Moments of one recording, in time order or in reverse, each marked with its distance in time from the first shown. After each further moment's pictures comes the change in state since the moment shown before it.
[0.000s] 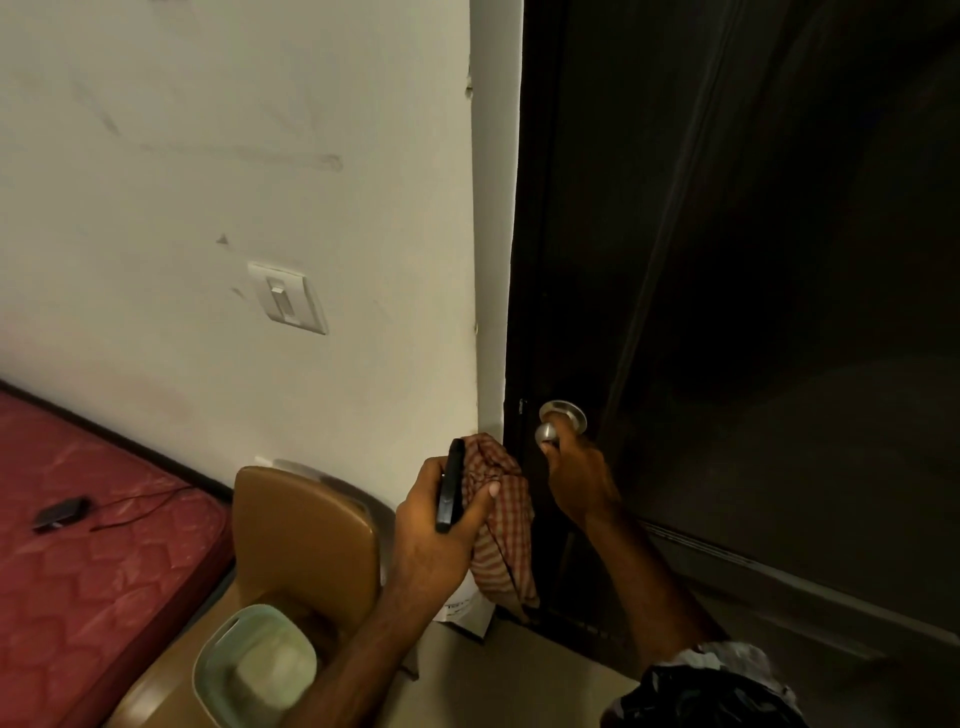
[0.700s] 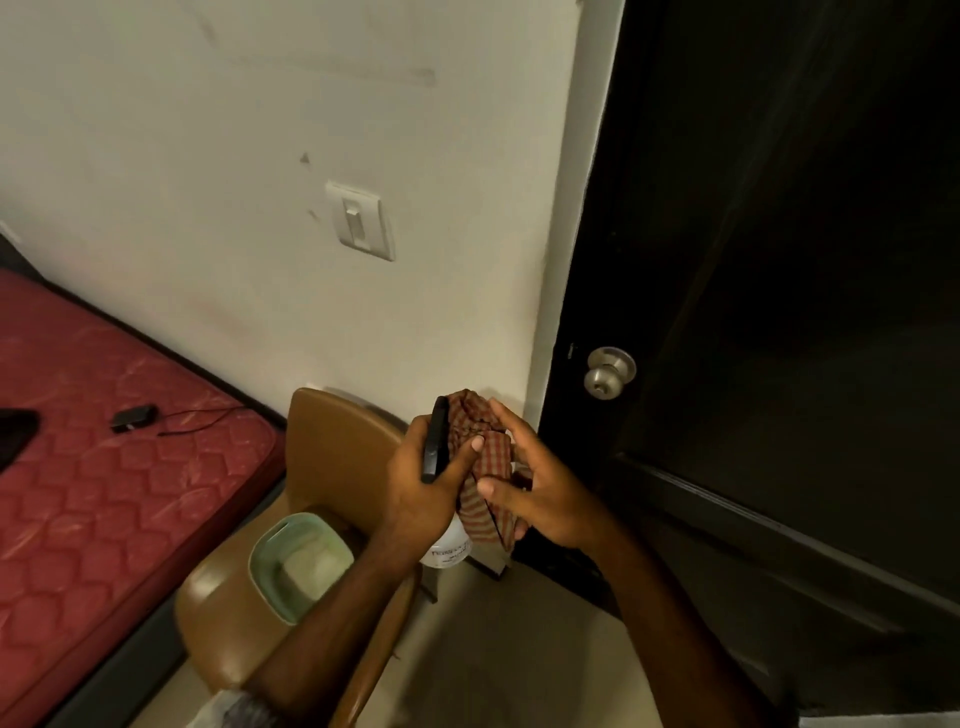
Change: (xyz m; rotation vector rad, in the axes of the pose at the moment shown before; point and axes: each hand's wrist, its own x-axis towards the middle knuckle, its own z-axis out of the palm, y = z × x) left_hand -0.036 -0.024 -0.061 -0.002 0.080 0.052; right_hand -0.116 -0.075 0.011 0.712 -0.609 -0.226
